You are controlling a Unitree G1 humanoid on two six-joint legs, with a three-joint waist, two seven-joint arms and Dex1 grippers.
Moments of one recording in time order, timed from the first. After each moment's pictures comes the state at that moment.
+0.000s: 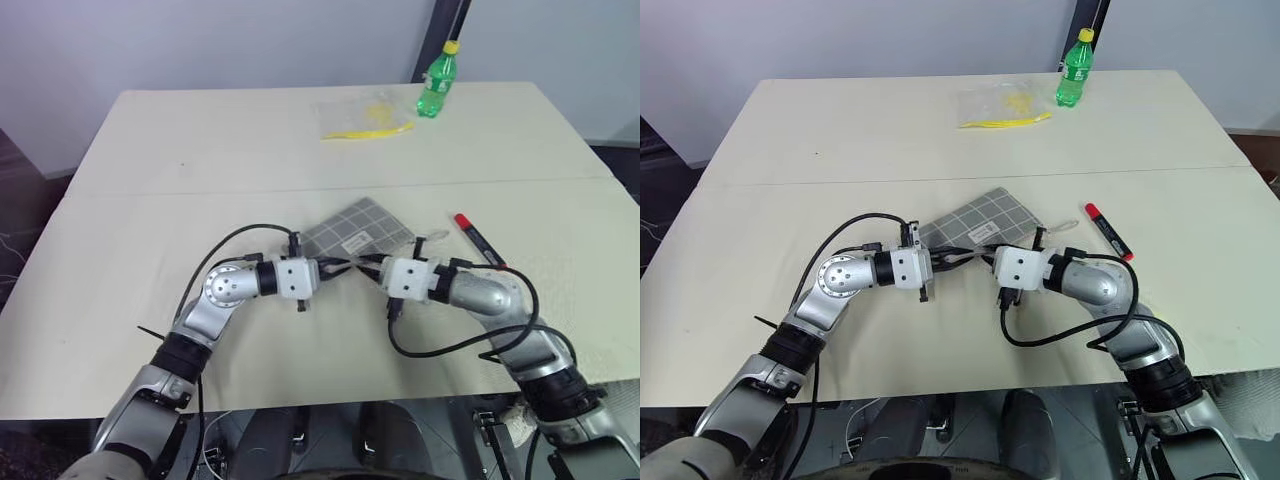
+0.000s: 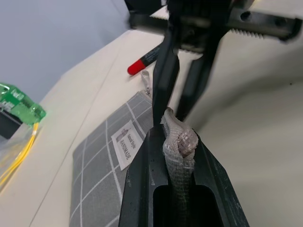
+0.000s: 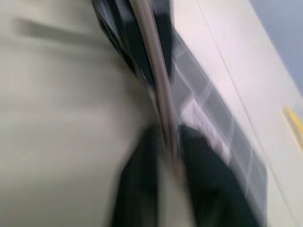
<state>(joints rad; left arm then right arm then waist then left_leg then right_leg) -0.48 0.38 -0.32 0.31 0.04 -0.53 -0.85 -0.27 -0.63 0.20 -0.16 -0.15 -0.04 0.79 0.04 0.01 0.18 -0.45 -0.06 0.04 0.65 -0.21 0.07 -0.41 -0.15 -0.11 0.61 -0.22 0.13</state>
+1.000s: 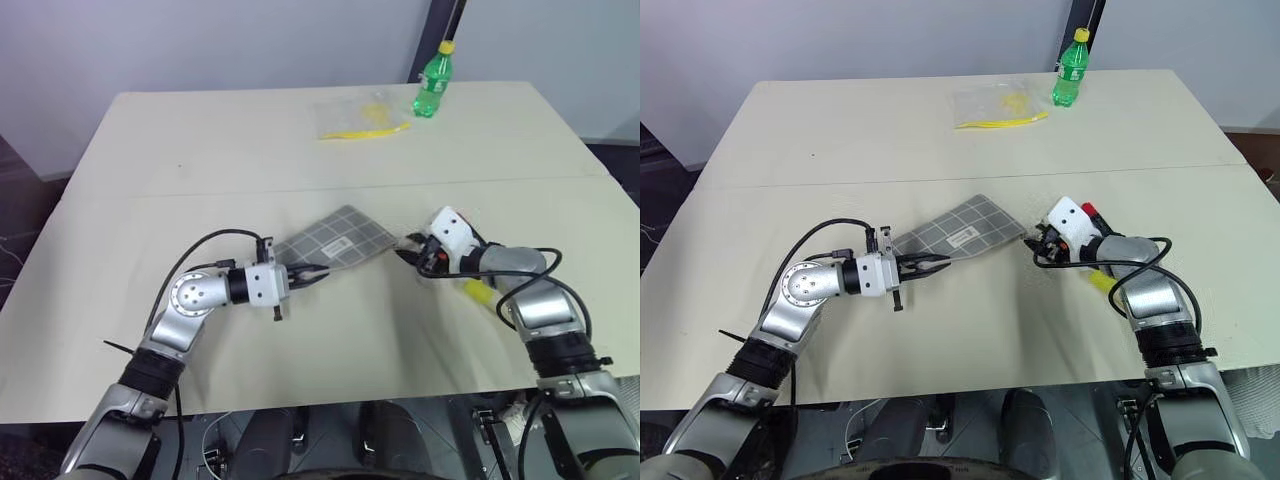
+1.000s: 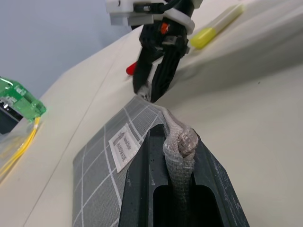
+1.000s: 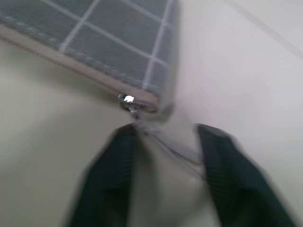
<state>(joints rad) -0.37 0.47 -0.25 0.19 -0.09 -0.52 -0.95 -0.44 -0.61 0.08 0.17 0.05 0.34 0.86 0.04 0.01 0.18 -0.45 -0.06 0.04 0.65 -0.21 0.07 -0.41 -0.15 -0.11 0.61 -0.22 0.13</state>
